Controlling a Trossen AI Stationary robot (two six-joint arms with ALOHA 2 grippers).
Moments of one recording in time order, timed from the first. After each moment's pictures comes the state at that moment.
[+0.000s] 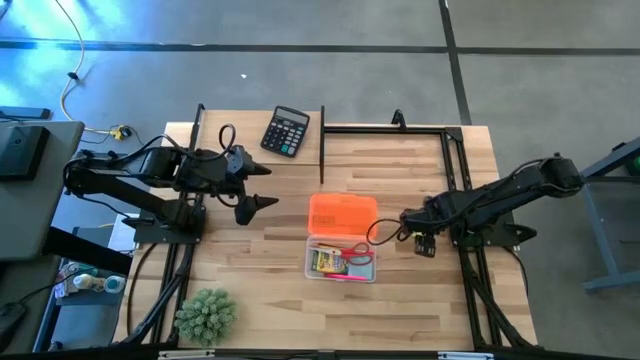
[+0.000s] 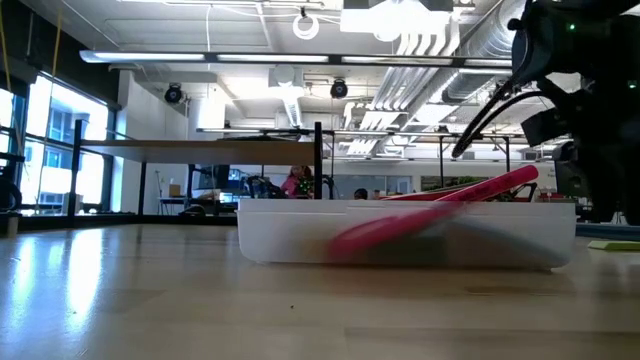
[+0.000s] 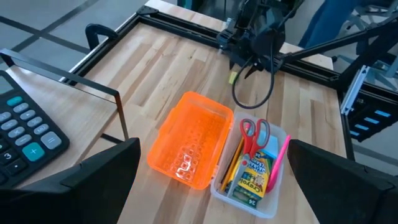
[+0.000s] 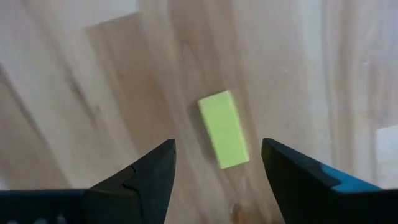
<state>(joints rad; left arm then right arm) -0.01 1.07 1.27 -0.79 -0.28 -0.37 0.18 1.18 0.58 -0.92 0.03 0.45</state>
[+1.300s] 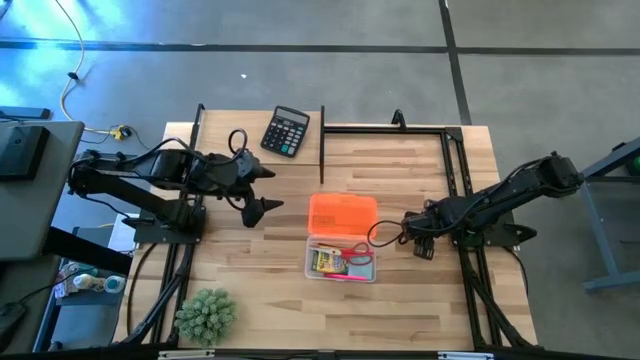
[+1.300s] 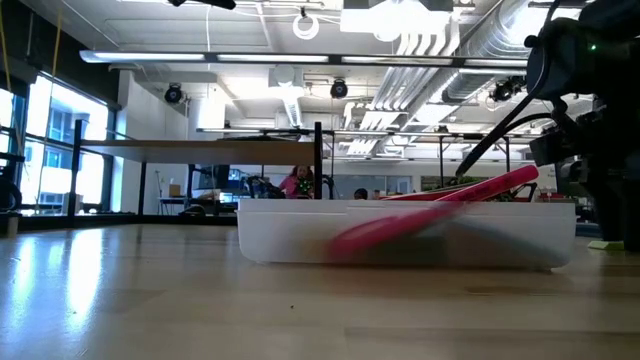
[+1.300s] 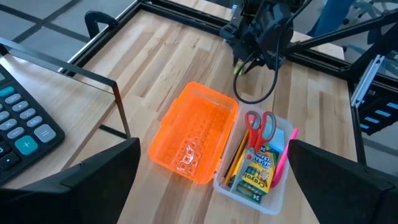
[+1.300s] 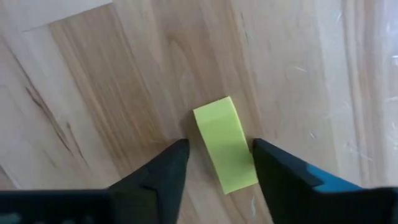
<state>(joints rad) -0.01 1.12 1.27 -0.79 -0.28 -0.39 0.23 1.22 0.46 -0.76 0.06 0.52</state>
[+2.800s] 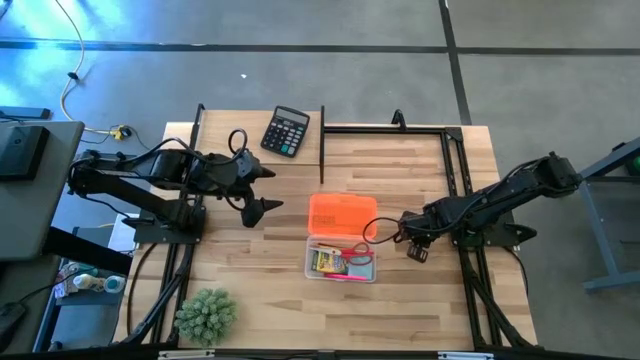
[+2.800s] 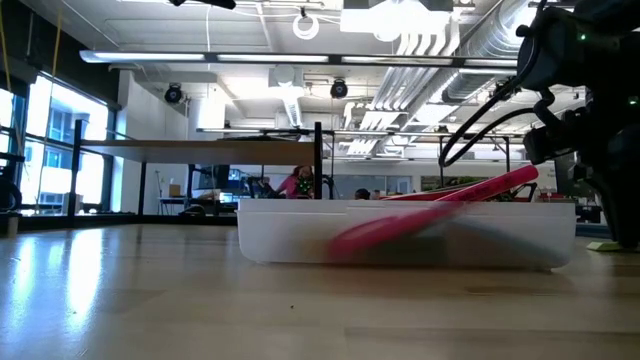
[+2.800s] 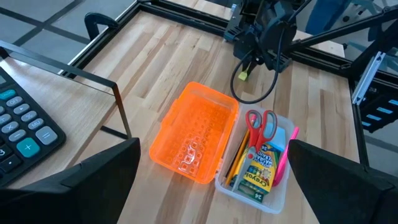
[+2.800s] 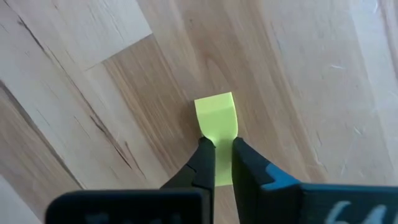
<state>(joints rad) -0.01 1.12 1.27 -0.79 -0.28 -0.37 0.23 1.22 0.51 -0.73 -0.04 0.68</state>
